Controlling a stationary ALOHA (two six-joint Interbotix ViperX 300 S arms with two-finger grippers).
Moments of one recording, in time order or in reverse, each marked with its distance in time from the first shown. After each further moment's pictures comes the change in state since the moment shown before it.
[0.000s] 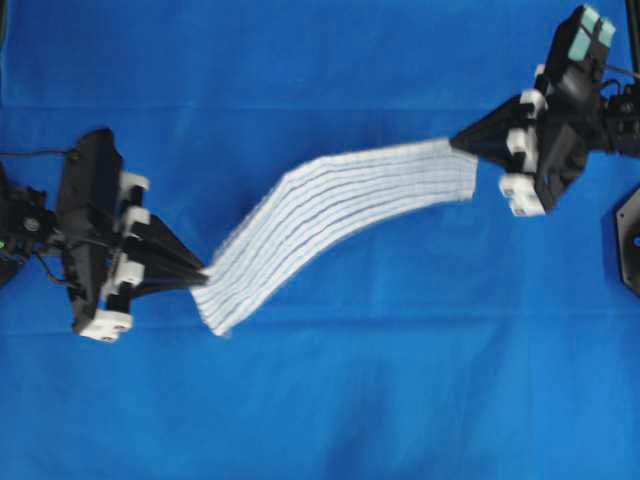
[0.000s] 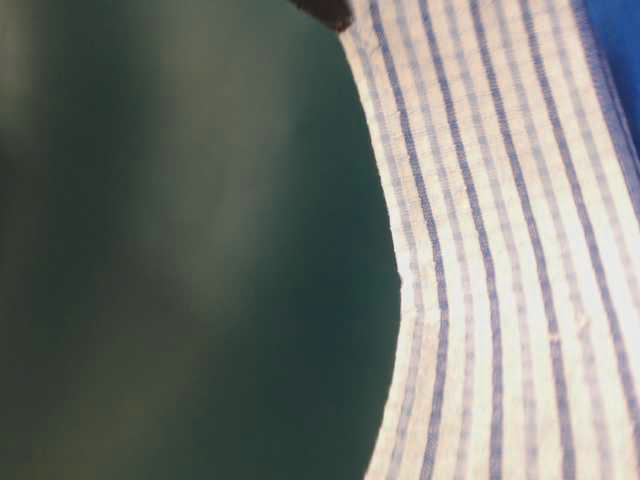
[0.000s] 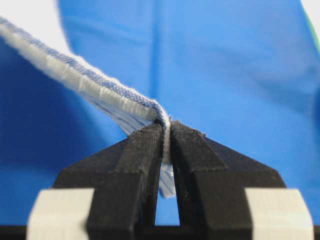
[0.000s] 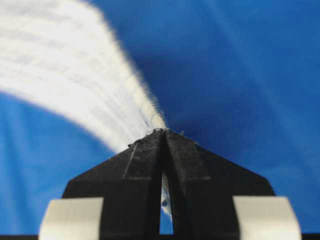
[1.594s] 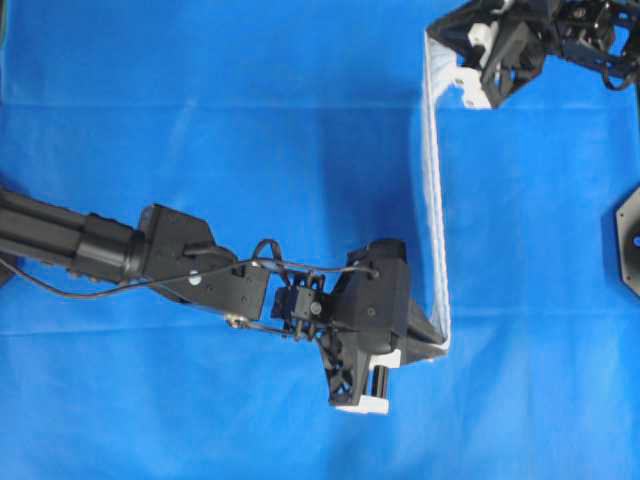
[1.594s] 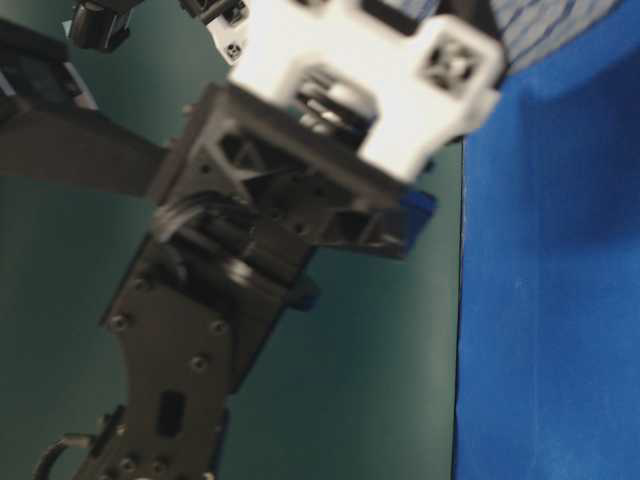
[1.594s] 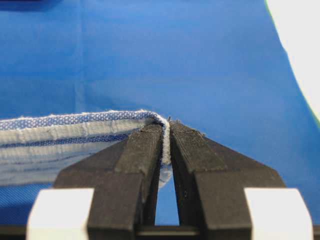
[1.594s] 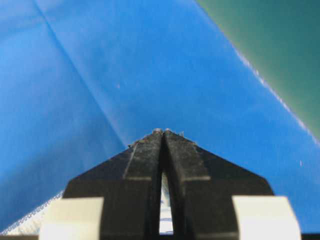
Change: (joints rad) left arm -0.026 0.765 -0.746 0.002 -0.098 0.202; right arm -0.239 0.222 -0.158 -0.184 -0.058 0.006
